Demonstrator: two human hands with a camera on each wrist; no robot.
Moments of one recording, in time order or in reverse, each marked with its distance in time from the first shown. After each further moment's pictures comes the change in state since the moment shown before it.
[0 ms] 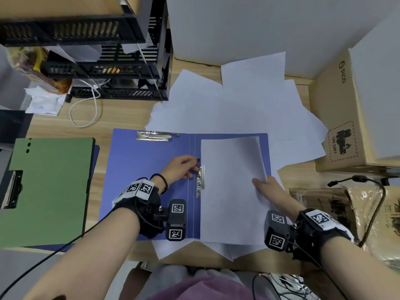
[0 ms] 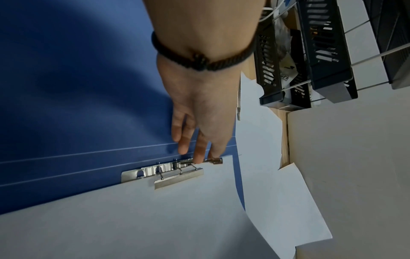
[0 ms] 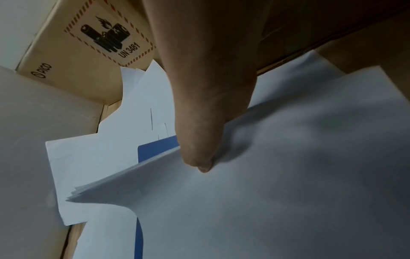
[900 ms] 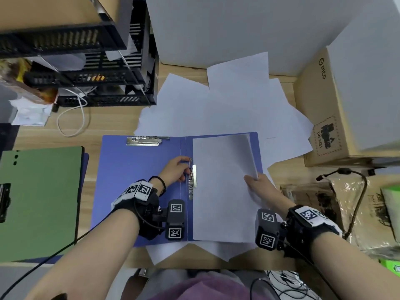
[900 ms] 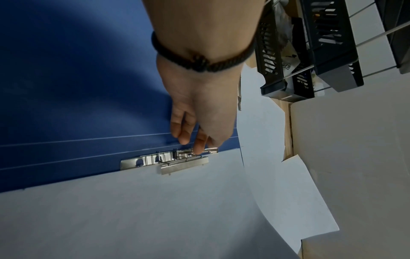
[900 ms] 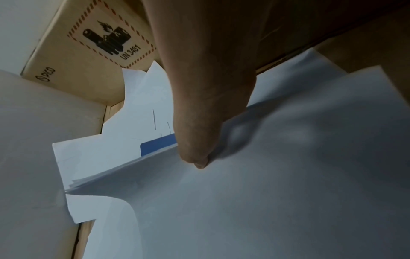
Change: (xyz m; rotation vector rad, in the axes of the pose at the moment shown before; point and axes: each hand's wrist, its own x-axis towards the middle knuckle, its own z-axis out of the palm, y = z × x) left_hand 0.016 0.003 0.014 0.040 0.060 -0.069; right_hand -0.014 -0.017 0.001 0.072 0.044 0.031
